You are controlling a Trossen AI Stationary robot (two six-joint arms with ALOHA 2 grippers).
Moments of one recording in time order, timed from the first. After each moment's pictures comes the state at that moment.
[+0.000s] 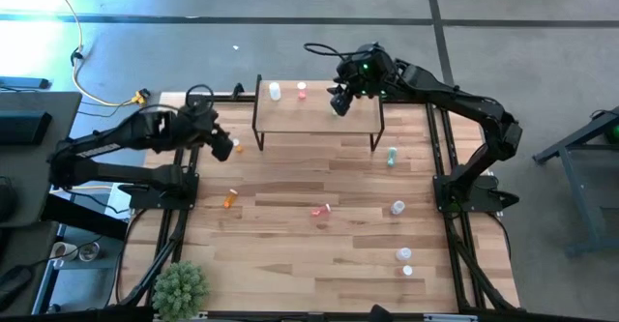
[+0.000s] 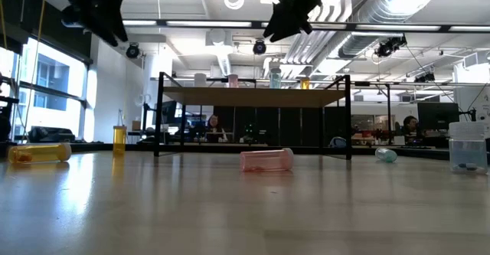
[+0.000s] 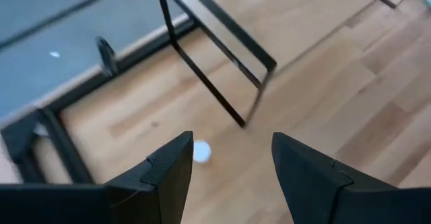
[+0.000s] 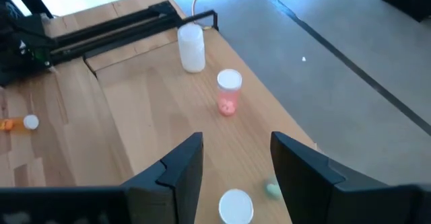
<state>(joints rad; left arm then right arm) 0.36 0.83 0.98 -1.09 -0.43 -0.52 -0.49 1.60 1.59 -0.60 0.02 0.00</state>
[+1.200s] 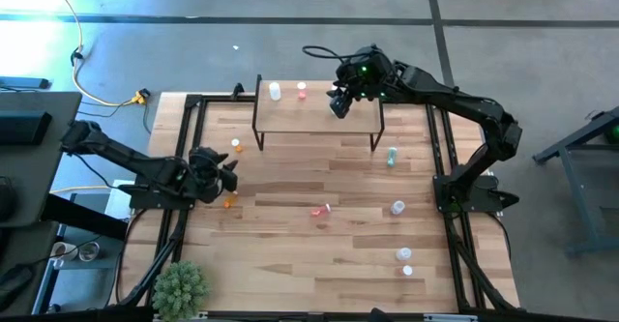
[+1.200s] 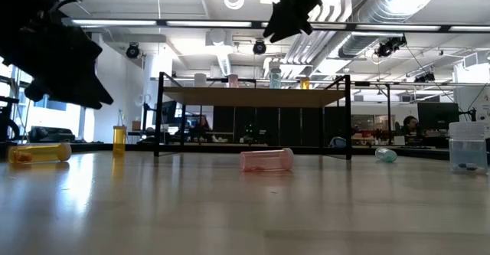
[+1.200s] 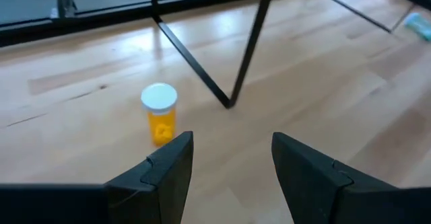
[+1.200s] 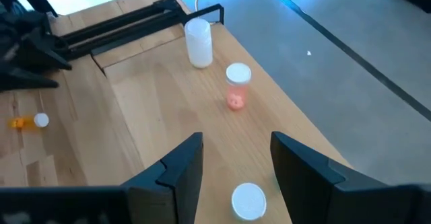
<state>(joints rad) -0.24 0.66 0.25 -0.62 -0.97 -1.12 -0.48 1.60 1.59 -0.61 0.02 0.03</state>
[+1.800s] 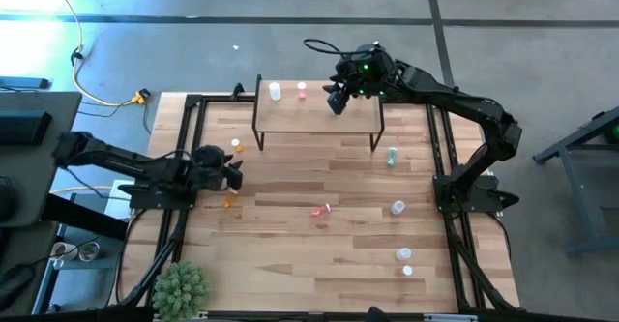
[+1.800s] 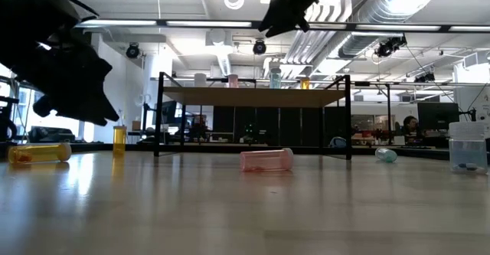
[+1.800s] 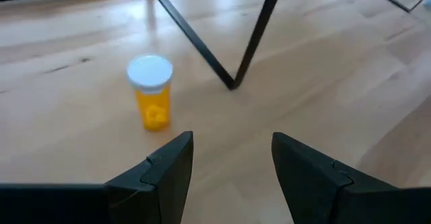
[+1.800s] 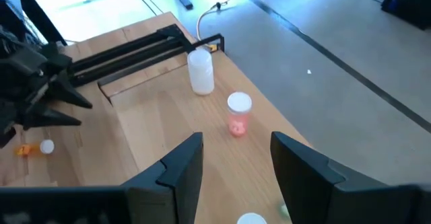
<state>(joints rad) -0.03 0.68 0.16 -0.37 -0.77 -0.93 -0.48 1.60 1.59 -0.53 0.02 0.05</state>
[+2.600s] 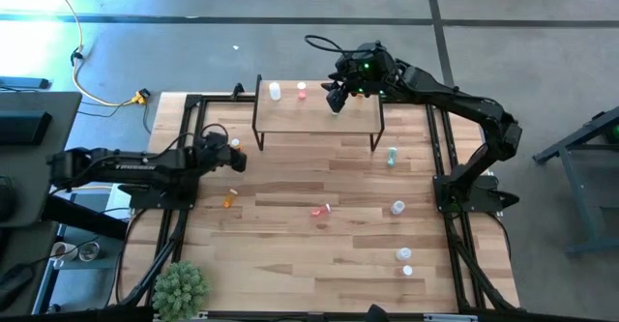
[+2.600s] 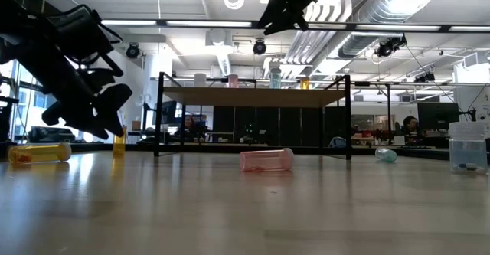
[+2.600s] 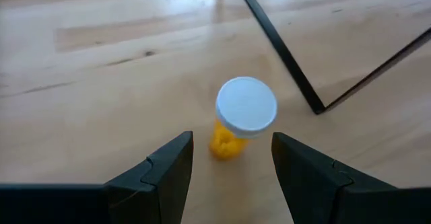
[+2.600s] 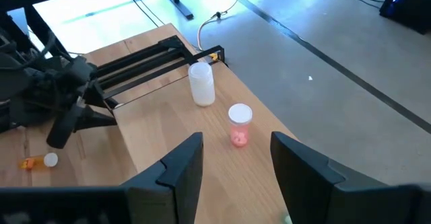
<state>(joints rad) 0.42 0.86 0.16 -0.19 -0.54 -0.75 -0.48 1.60 1.59 -0.49 0.02 0.07</state>
